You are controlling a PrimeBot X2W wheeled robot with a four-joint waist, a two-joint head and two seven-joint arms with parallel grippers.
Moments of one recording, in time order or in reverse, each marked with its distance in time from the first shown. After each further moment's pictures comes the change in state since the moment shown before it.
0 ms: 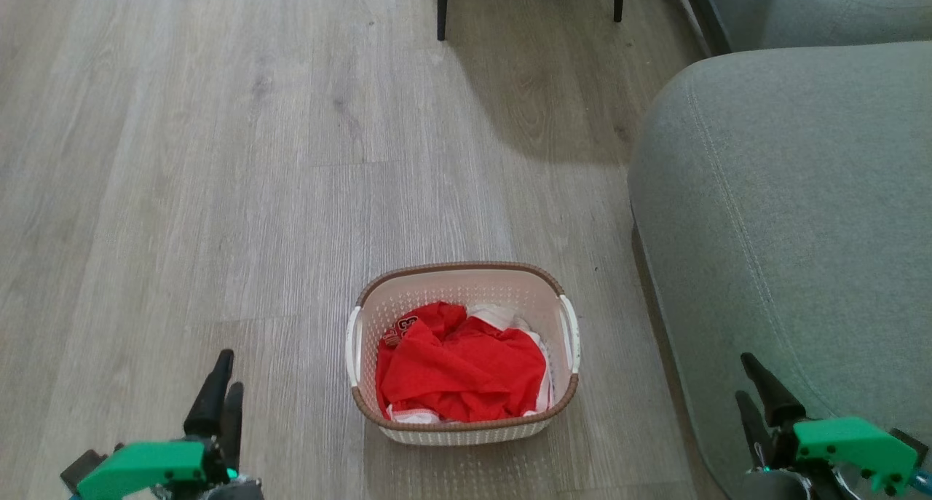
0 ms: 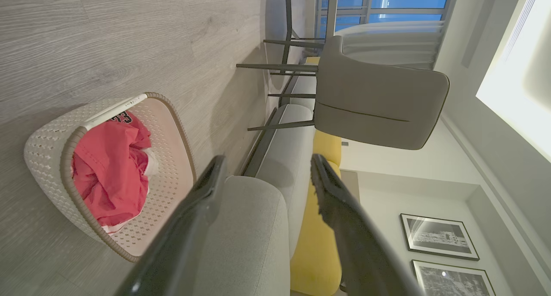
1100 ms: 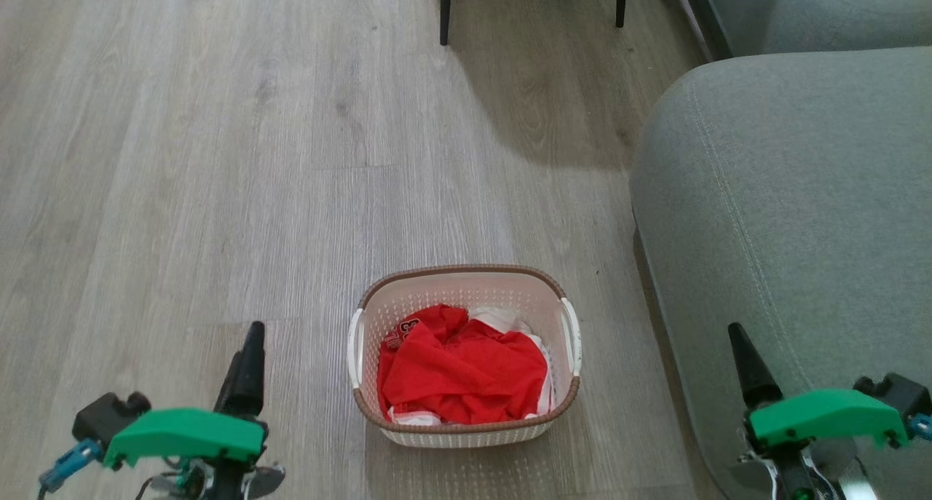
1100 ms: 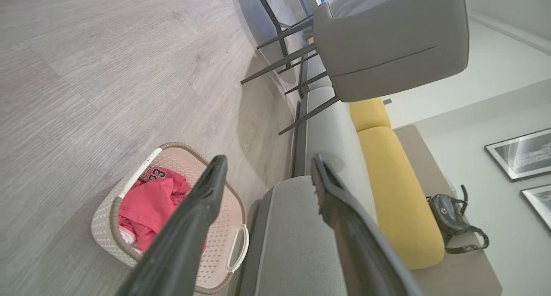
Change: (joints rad) left arm 0.000 0.000 -0.077 -0.127 0.447 0.063 -0.092; right arm 0.000 0.000 0.061 -0.108 -0.450 0.000 -0.091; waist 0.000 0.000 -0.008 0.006
